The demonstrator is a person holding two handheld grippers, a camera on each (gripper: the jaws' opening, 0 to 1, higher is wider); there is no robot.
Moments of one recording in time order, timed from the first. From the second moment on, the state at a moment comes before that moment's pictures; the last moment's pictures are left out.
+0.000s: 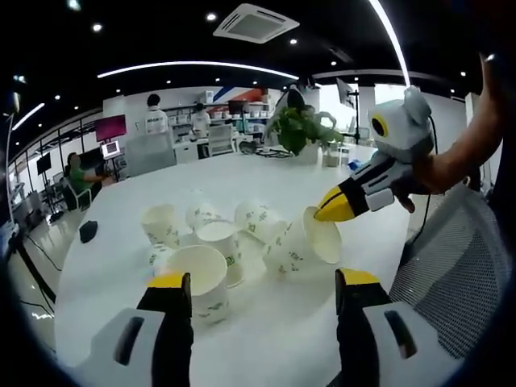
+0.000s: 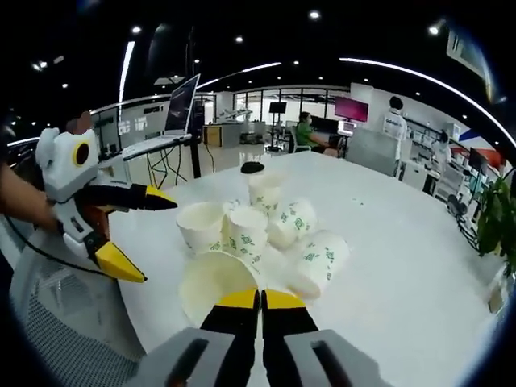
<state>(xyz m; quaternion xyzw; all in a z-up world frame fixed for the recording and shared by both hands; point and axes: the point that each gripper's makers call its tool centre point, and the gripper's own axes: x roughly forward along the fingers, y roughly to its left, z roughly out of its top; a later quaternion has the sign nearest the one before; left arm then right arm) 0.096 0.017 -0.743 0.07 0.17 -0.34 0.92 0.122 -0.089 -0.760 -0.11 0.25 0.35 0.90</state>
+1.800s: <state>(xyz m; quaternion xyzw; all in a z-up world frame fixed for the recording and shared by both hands) 0.094 0.016 -0.740 0.07 0.17 -0.34 0.92 0.122 -0.091 -0.786 -0.11 0.38 0.35 0.85</state>
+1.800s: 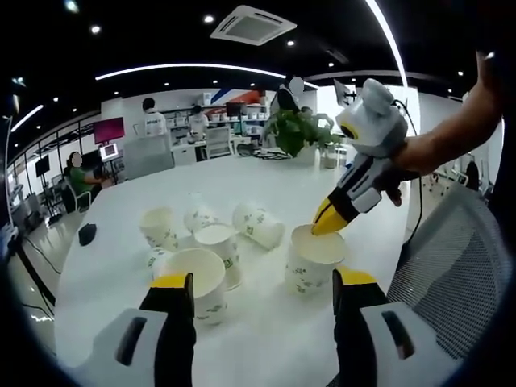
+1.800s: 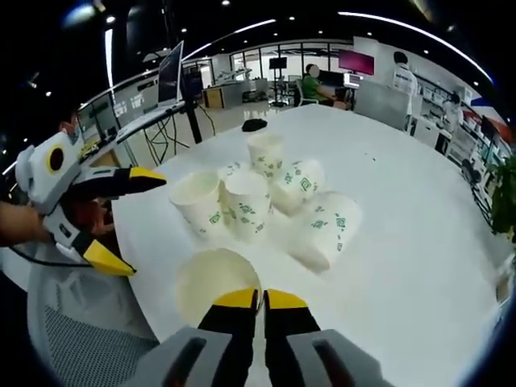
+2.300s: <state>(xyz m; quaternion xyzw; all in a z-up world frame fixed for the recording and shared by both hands) 0.095 0.018 -0.740 0.07 0.17 -0.34 0.92 0.129 -0.091 -0.778 -0.09 0.36 0.34 0.86</state>
